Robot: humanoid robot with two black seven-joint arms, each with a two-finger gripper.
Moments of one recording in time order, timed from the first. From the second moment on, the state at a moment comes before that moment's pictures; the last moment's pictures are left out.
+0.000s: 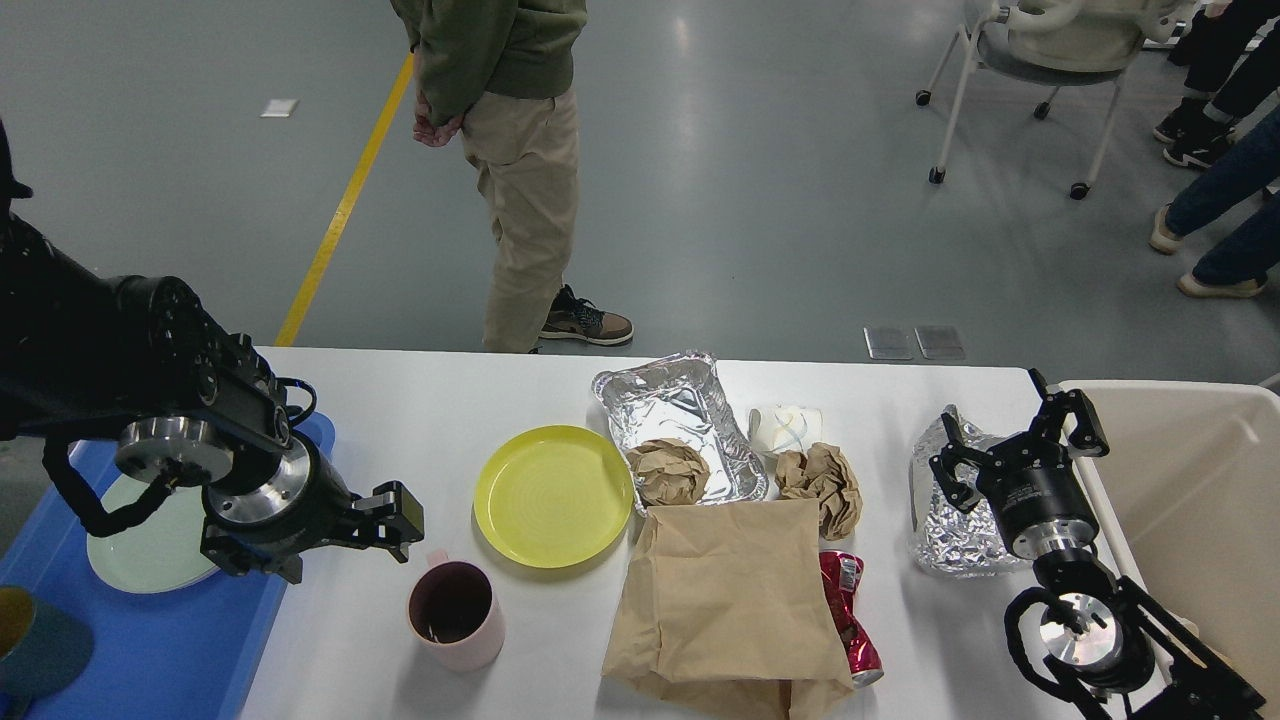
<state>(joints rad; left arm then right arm) -2.00 0.12 1.47 -1.66 -0.29 -0.29 -0.04 0.16 -0.25 1.16 1.00 -0.22 0.17 0.36</state>
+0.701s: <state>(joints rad) -1.64 0.01 1.40 -1.39 -0.35 -0.22 -0.04 0.16 -0.25 1.16 1.00 -0.22 0.17 0.36</state>
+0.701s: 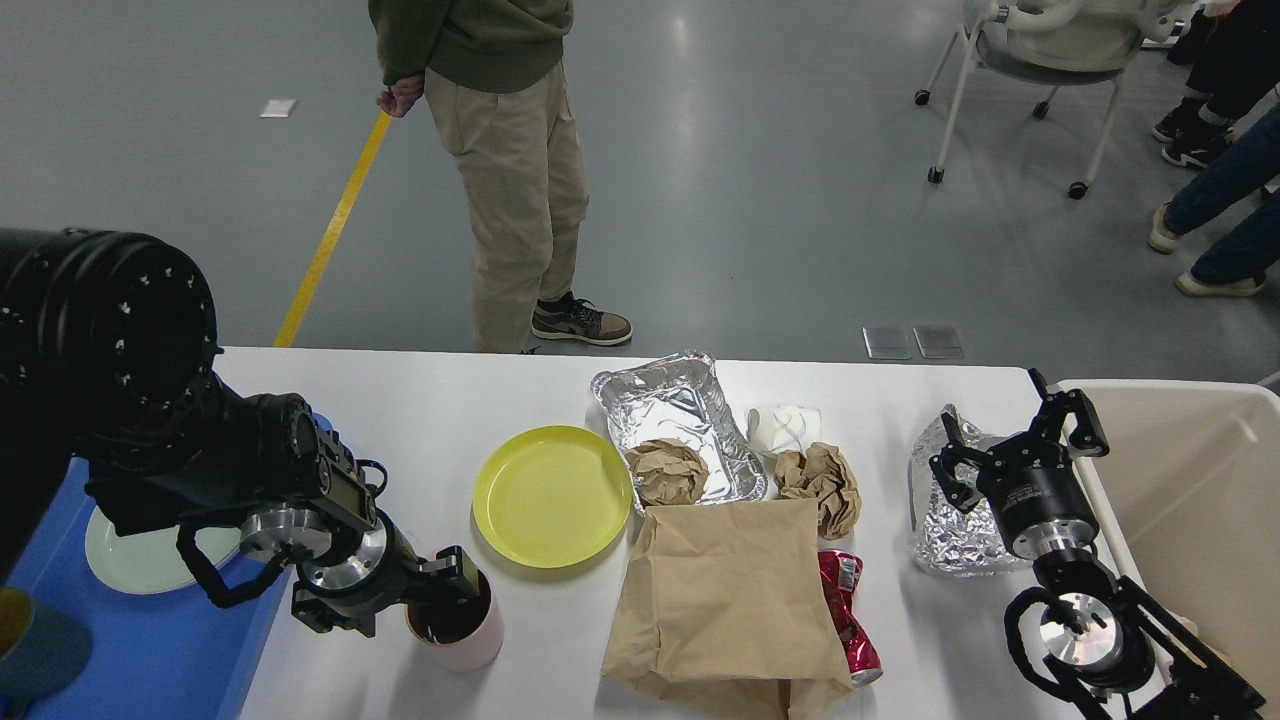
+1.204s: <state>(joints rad) -1.56 -0.03 1.39 -1.35 -0.35 -0.15 -0.03 0.16 -0.25 1.16 1.00 -0.22 0.17 0.36</state>
